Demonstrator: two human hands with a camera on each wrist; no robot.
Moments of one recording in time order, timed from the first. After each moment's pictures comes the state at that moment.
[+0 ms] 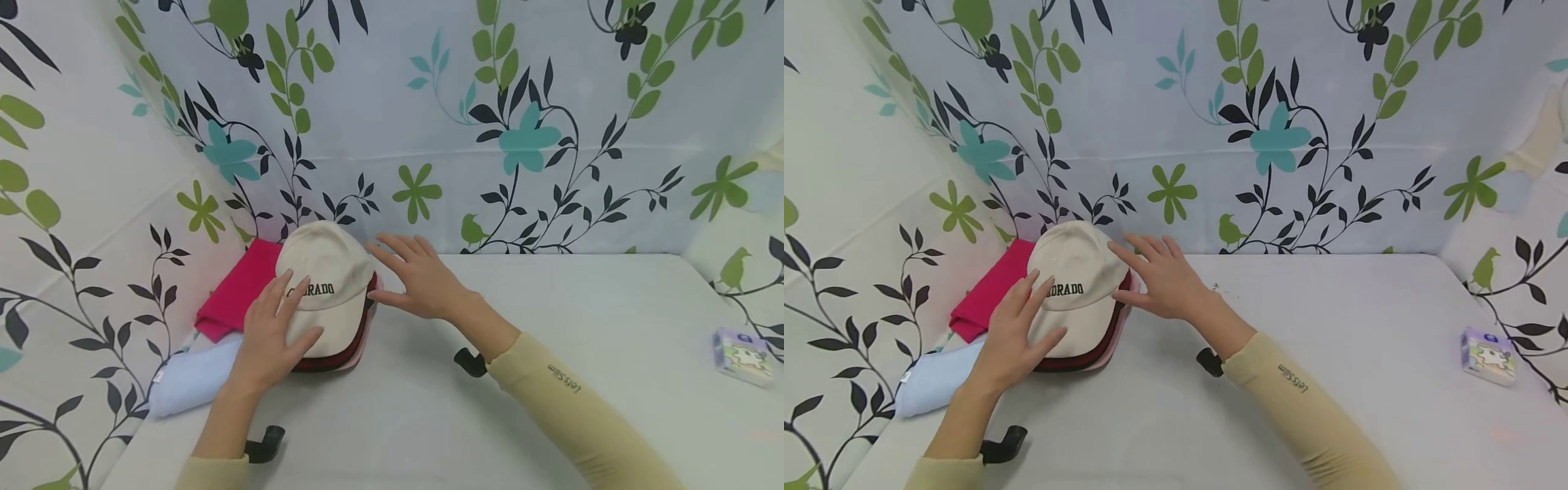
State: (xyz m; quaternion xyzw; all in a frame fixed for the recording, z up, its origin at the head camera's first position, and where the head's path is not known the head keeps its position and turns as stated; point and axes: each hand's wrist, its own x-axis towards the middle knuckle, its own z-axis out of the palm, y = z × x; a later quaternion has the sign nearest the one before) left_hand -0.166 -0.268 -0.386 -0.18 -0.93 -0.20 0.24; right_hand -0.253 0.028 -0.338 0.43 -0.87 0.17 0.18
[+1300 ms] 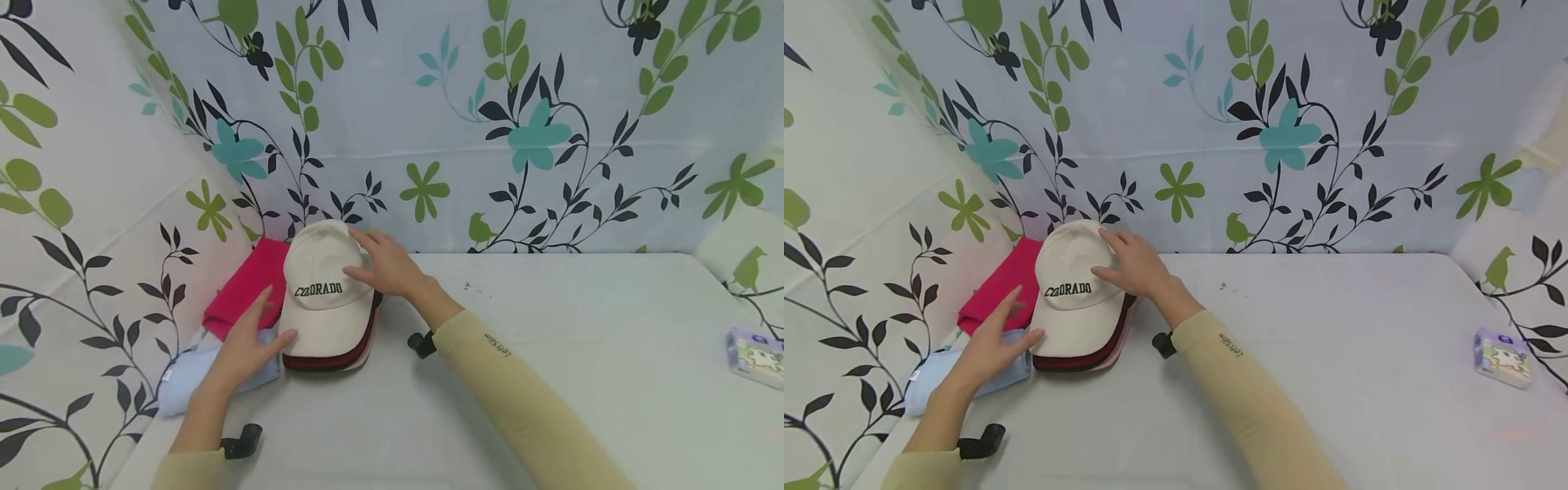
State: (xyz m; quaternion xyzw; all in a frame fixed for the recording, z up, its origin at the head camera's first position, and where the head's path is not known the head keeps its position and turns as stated) left_hand -0.166 -0.331 -0.395 -0.03 -0.95 -0.30 0.05; right_hand -0.297 -0.049 -0.351 0.33 -0.90 0.28 0.06
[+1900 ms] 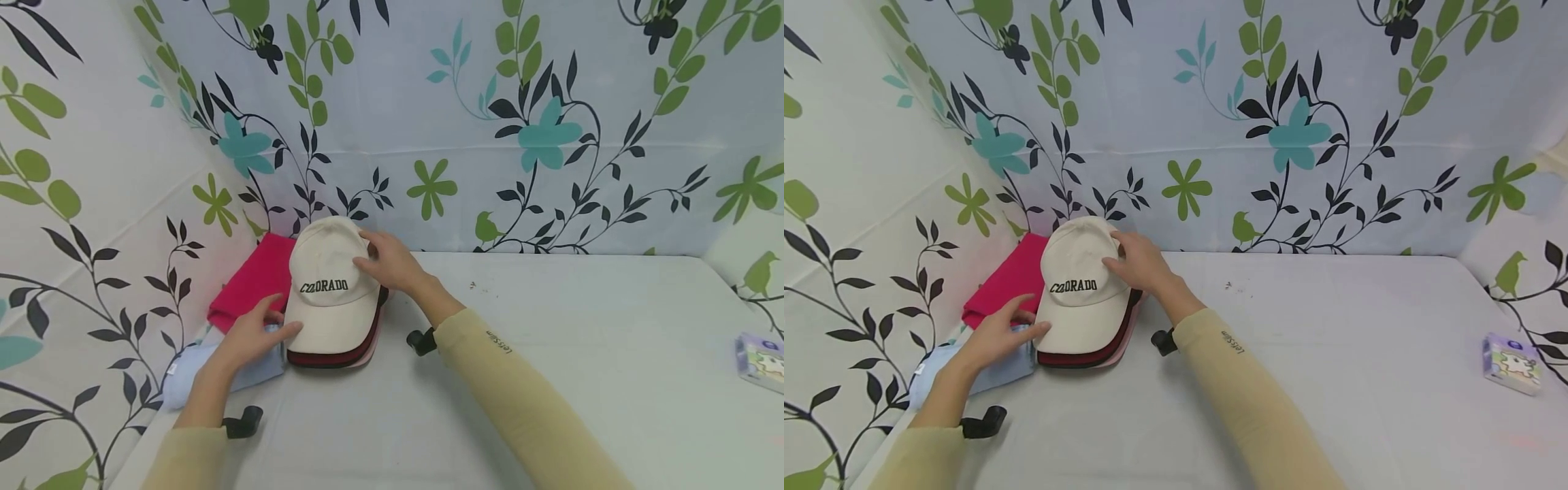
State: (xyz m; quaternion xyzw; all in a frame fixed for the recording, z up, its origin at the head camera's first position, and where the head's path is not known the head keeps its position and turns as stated) left_hand -0.183 -0.340 -0.390 0.01 -0.96 -0.29 -0.04; right_hand -0.303 -0.059 -0.354 0.29 -0.88 0.37 0.02
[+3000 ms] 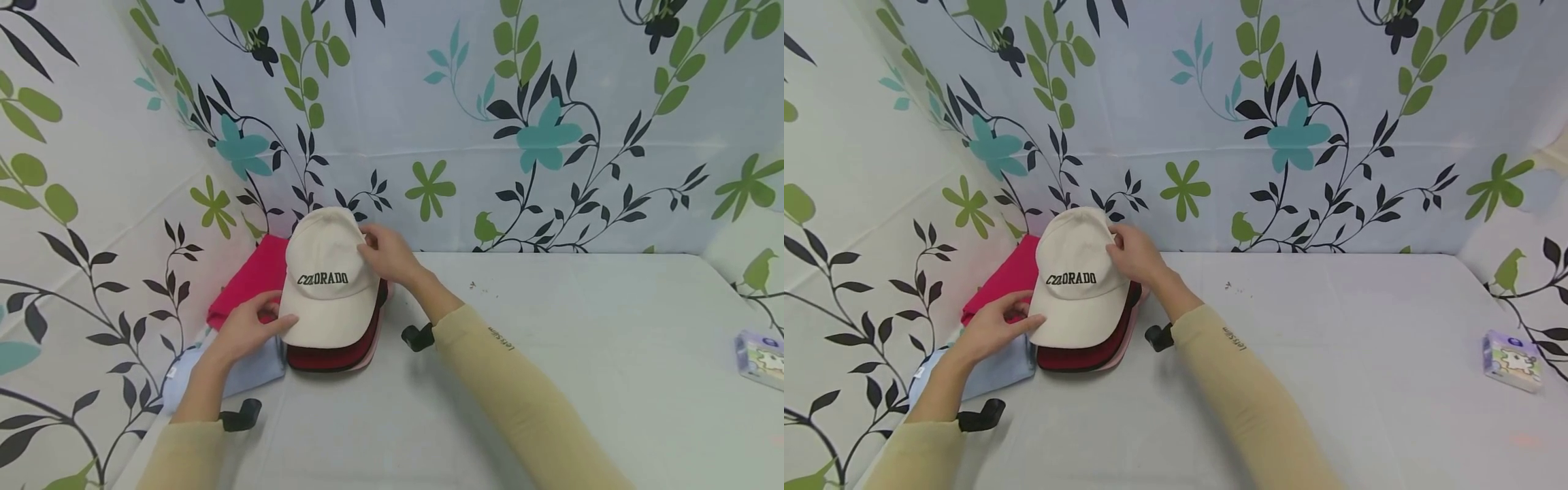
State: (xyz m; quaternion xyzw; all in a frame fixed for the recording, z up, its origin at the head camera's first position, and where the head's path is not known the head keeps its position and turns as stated) left_hand -0.188 -0.342 -0.373 0.00 -0.95 -0.31 -0.01; right_hand -0.302 -0.062 -0.336 0.26 -0.85 0.46 0.04
